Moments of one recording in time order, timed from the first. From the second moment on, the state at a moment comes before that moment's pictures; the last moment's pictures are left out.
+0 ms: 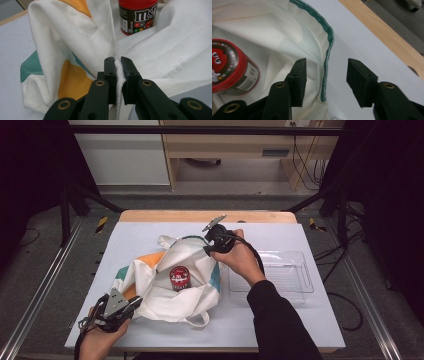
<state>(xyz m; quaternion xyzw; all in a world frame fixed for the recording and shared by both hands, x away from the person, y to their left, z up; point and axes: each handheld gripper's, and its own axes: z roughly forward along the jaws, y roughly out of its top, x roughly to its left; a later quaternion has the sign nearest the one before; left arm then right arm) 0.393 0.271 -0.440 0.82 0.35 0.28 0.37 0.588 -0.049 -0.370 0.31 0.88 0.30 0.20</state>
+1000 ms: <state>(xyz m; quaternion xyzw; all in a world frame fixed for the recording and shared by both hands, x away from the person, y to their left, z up) 0.393 0.281 -0.436 0.81 0.36 0.28 0.37 0.581 -0.043 -0.381 0.28 0.91 0.22 0.22</state>
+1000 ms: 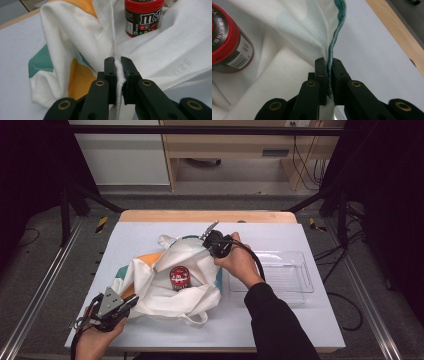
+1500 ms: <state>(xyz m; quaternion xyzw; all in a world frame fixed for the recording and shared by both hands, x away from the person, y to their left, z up) 0.391 0.282 -0.443 0.82 0.35 0.28 0.35 0.582 -0.047 -0.379 0.28 0.90 0.24 0.22</state>
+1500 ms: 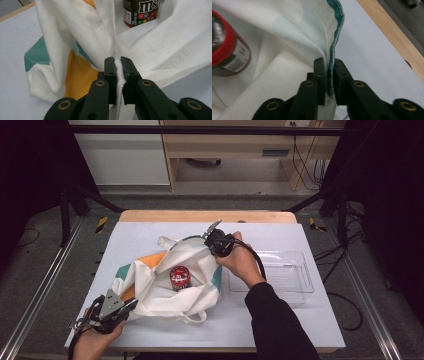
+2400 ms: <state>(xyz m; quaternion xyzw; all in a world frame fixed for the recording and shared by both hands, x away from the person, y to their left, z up) 0.392 0.277 -0.441 0.80 0.35 0.29 0.40 0.460 -0.019 -0.390 0.23 0.89 0.35 0.16</state>
